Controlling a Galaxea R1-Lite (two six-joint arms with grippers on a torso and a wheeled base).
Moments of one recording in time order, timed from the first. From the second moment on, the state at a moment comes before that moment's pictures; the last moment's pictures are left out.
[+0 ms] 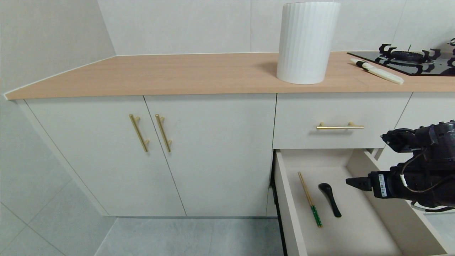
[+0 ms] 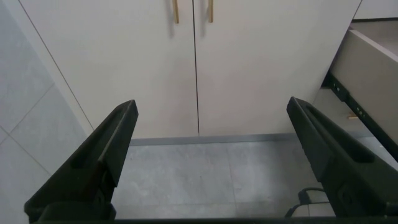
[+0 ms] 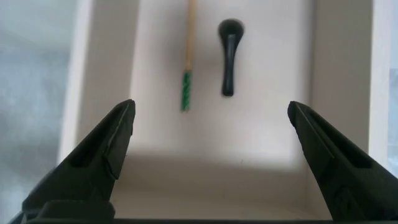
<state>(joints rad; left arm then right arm) 0.00 0.00 0.00 0.00 -0.04 0.01 0.25 1.49 -0.71 -0.11 -0.09 0.15</state>
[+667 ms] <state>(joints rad) 0.00 0.00 0.00 0.00 -0.04 0.01 0.27 1.45 -0.71 -0.05 -0.09 0.13</state>
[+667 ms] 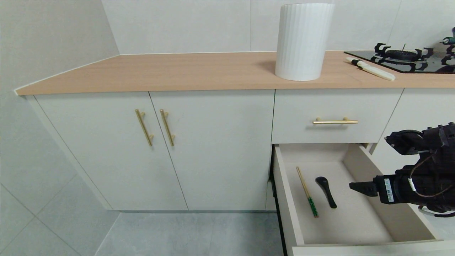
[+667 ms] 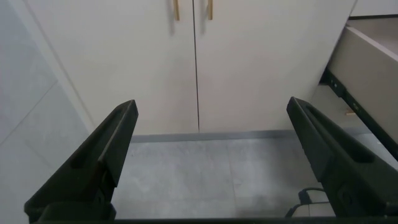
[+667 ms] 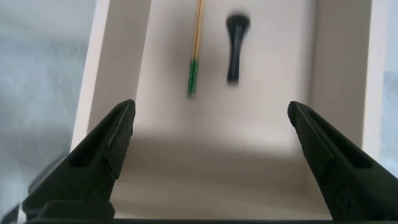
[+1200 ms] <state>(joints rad) 0.00 0.00 0.00 0.00 -0.04 0.01 0.29 1.35 -0.70 0.20 -0.09 -0.05</state>
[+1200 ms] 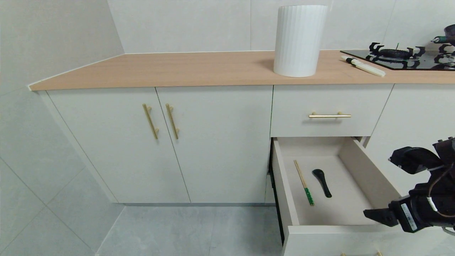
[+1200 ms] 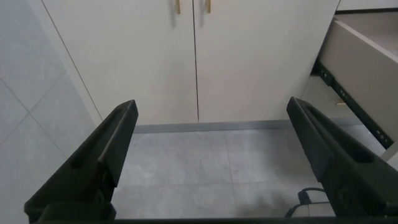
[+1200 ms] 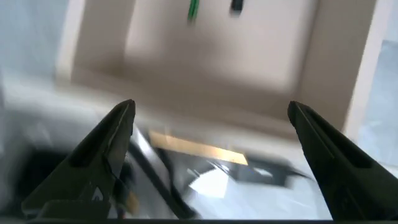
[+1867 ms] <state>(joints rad) 0.00 0.00 0.00 0.00 -0.04 0.01 0.41 1.37 -0.61 0.40 -0.09 -0.25</state>
